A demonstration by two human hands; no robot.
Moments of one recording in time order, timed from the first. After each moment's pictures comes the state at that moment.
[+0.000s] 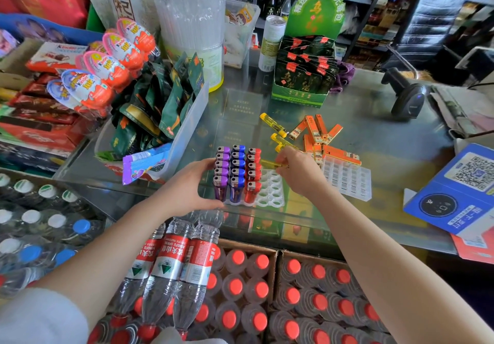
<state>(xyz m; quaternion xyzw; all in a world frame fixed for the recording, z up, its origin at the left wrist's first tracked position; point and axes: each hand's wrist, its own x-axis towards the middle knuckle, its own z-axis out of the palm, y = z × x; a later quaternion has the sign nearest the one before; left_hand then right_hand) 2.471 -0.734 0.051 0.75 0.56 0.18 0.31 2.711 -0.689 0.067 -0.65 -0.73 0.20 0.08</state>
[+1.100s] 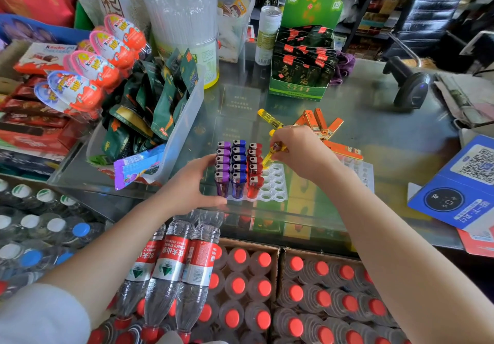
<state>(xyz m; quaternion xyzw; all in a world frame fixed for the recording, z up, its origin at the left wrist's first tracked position) 2.480 -0.728 0.056 0.74 0.54 0.21 0.35 2.705 -0.683 0.118 -0.55 -0.82 0.15 0.08</state>
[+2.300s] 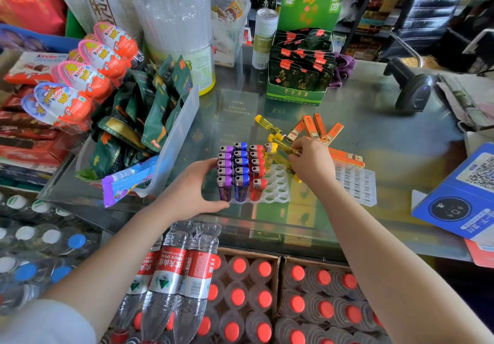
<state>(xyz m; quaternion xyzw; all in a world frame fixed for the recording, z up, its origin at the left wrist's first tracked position) 2.495 -0.720 0.071 0.75 0.52 0.23 0.33 2.732 -0.652 0.056 -0.73 -0.63 0.17 0.18</state>
